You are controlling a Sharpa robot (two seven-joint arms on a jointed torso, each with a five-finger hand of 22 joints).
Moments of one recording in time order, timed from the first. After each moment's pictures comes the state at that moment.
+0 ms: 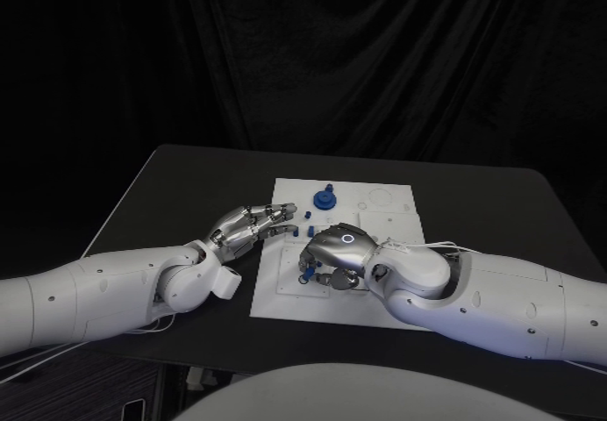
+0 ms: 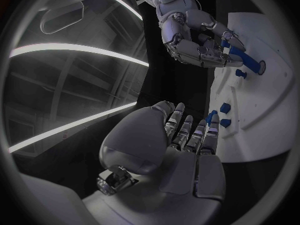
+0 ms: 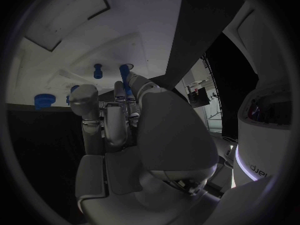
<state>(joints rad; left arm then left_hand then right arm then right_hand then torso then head) 0.97 -0.91 -0.21 1.43 -0.09 0.10 0.68 1.43 0.20 0.17 0.18 0.58 0.61 0.16 0.08 0.10 0.14 0.18 0.36 0.05 0.13 0.26 0.16 0.03 0.09 0.22 0.29 0.05 0.40 1.10 -0.54 -0.23 1.57 -1.82 -0.33 -0.10 1.52 -0.12 0.34 0.15 0.20 1.07 0.11 0.22 0.30 1.07 0.05 0.40 0.20 1.46 -0.02 1.31 1.27 0.13 1.37 0.09 0.90 1.31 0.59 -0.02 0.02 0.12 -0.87</state>
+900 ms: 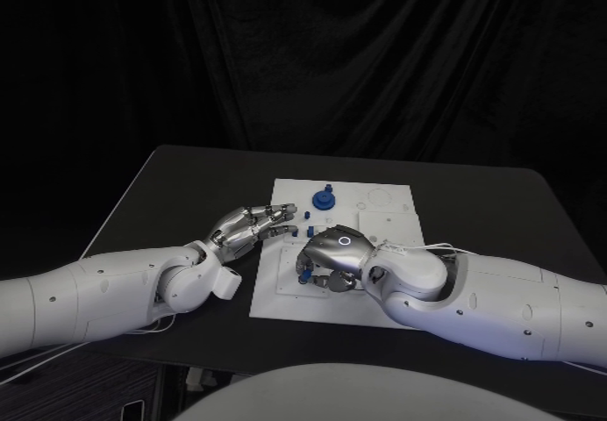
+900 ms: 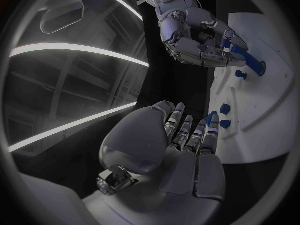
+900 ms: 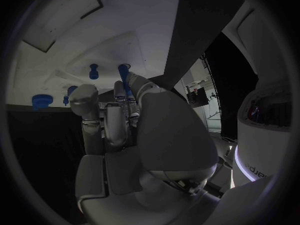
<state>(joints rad) 0.97 -0.91 -0.21 1.42 -0.09 0.10 0.68 1.43 0.20 0.17 0.18 0.58 0.61 0.16 0.08 0.10 0.14 0.18 0.36 0.05 0.13 0.26 0.16 0.03 0.09 0.22 0.29 0.05 0.40 1.10 -0.54 -0.24 1.57 -1.83 -0.33 -0.09 1.52 -0.12 0.34 0.14 0.20 1.07 0.11 0.22 0.30 1.07 0.05 0.40 0.20 1.46 -0.02 1.31 1.27 0.13 1.37 0.09 0.90 1.31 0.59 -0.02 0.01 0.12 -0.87</state>
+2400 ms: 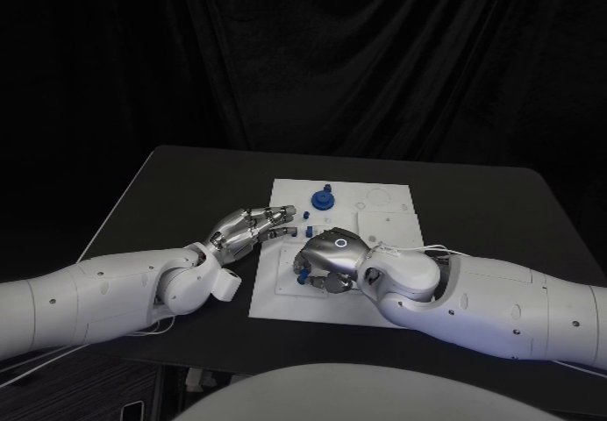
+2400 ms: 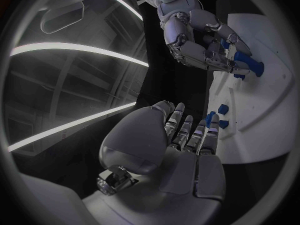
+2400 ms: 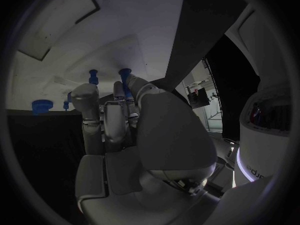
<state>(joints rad) 0.97 -0.90 -0.21 1.42 -0.09 0.11 0.68 1.43 0.20 0.18 0.18 0.58 0.61 0.16 0.08 0.10 0.14 0.18 0.36 0.05 0.13 0.26 0.16 0.03 0.09 0.22 0.29 0.05 0.40 1.08 -0.51 -0.23 1.54 -1.83 -0.33 -0.09 1.52 -0.12 0.35 0.14 0.17 0.99 0.13 0.17 0.38 1.06 0.07 0.36 0.19 1.44 -0.01 1.28 1.25 0.13 1.36 0.10 0.86 1.31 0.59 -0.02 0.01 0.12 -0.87</state>
